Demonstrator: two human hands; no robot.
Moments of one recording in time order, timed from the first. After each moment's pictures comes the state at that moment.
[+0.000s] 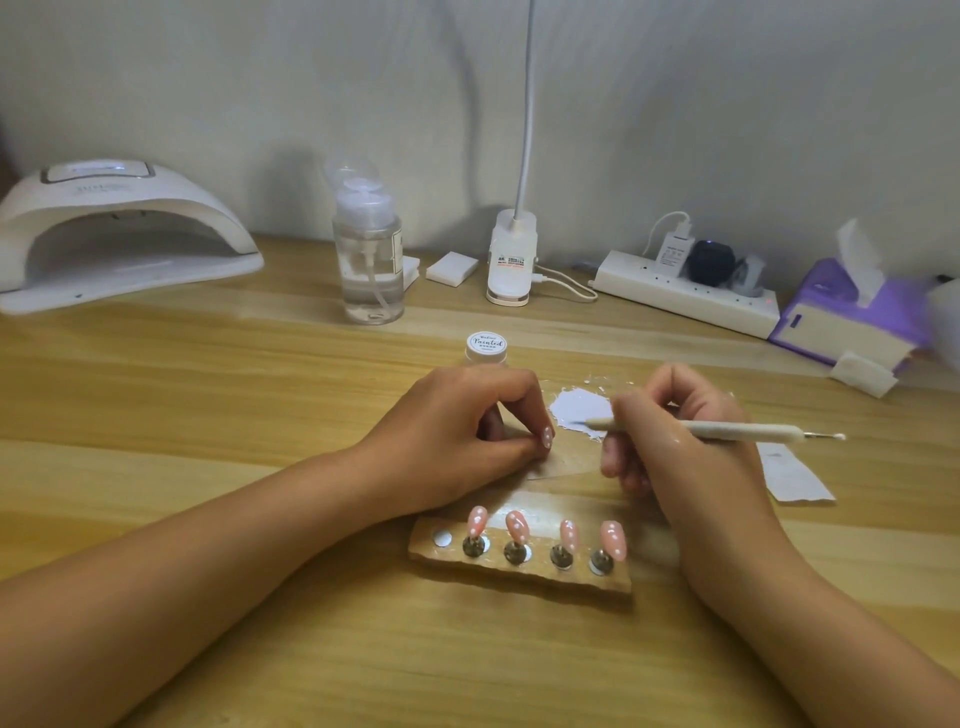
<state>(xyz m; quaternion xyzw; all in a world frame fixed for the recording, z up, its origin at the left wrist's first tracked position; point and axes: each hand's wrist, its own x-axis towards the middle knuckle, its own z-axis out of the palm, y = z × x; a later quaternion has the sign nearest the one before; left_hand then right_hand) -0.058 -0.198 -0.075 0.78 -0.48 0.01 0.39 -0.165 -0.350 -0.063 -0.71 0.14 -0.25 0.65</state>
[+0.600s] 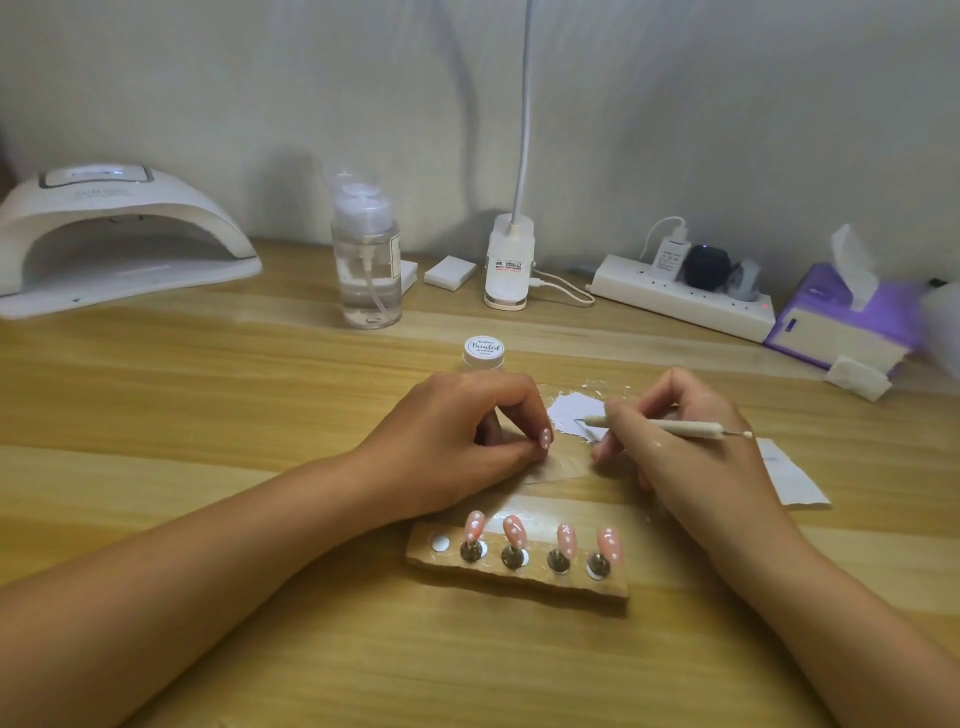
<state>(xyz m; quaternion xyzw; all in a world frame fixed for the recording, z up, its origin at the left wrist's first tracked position) -0.058 -0.198 -0.076 0.79 -0.47 -0.02 0.40 -0.160 -0.375 -0.072 -0.83 0.19 -0.21 0.49</state>
